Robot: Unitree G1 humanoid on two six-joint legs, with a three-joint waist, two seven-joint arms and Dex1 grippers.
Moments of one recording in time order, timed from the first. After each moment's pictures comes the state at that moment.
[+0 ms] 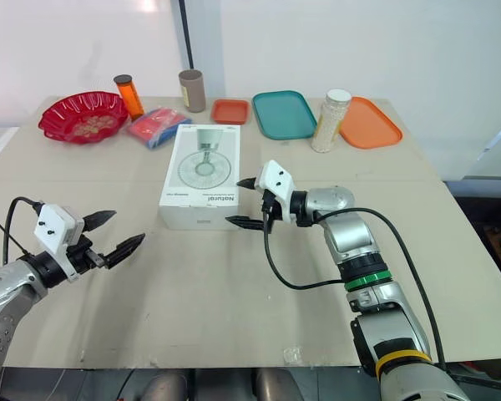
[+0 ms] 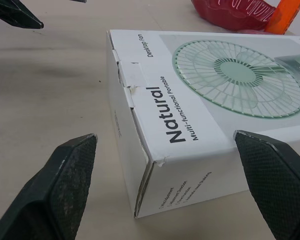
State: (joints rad) left arm 0.05 0.64 0.28 -0.42 -0.47 0.43 -0.64; right arm -0.76 -0.41 0.19 0.33 0.16 0.12 1.09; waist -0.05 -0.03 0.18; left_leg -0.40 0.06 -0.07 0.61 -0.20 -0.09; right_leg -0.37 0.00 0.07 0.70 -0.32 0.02
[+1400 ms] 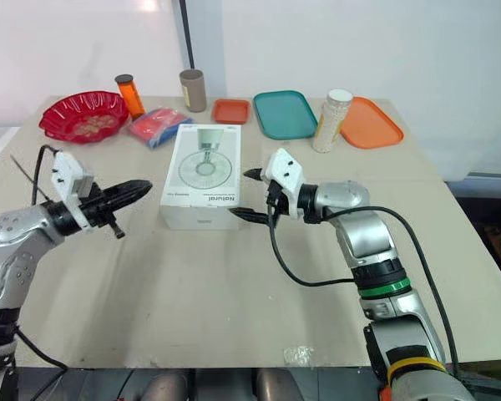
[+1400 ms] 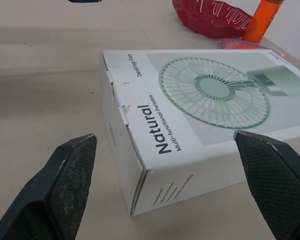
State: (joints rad) left arm -0.36 0.66 0.18 -0.15 -0.51 0.41 -0.83; right arm -0.72 -0.48 0.16 0.07 0.21 0.33 1.00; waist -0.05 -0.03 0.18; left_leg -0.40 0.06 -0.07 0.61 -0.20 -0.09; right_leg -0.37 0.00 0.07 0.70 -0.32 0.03
